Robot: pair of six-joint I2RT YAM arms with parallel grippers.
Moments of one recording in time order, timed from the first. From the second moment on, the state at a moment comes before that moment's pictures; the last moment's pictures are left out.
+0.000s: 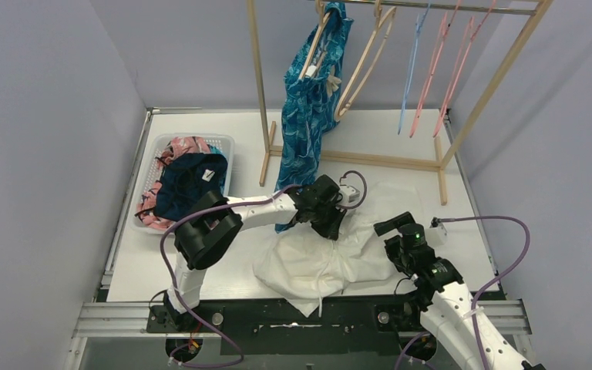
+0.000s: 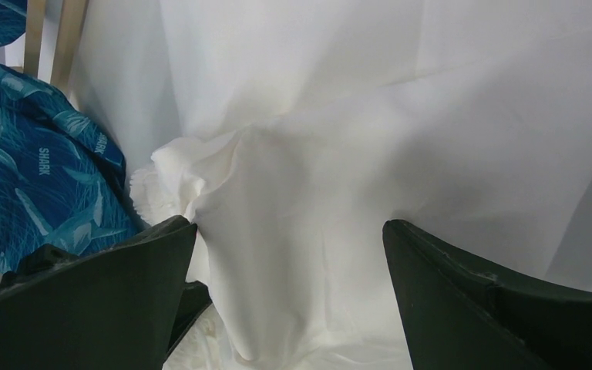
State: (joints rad) left arm -0.95 2.02 1.34 -0.25 0.30 -0.23; right arm 0.34 0.54 0.27 -0.52 0.27 1.27
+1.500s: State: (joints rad) left arm -1.12 1.68 0.91 -0.15 0.13 -0.34; right arm 0.34 0.37 0.26 -0.61 0.14 1.42
